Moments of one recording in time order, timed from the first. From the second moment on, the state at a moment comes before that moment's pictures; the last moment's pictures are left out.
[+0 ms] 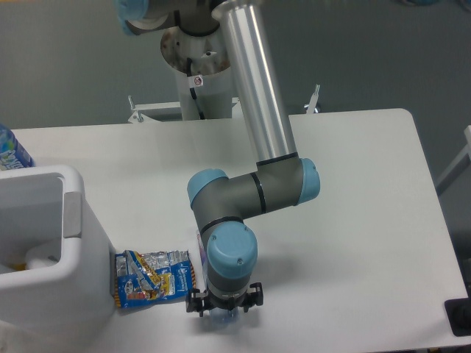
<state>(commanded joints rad) 2.29 -2.33 -1.34 -0.96 1.51 0.18</state>
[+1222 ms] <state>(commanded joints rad) 2.30 -2.20 -1.29 -0.93 1.55 0.20</state>
